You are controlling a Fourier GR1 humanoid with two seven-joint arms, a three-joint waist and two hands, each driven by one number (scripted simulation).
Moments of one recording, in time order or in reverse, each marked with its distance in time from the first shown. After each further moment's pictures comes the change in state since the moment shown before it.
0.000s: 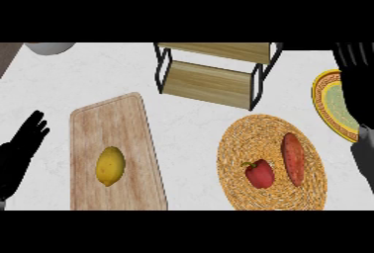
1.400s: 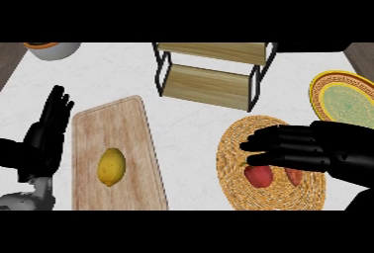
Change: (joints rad) left arm -0.141 -0.208 -0.073 -0.118 -0.164 0.247 -0.008; right arm -0.027 -0.359 0.301 -0.377 0.280 0.711 0.082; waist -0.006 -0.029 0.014
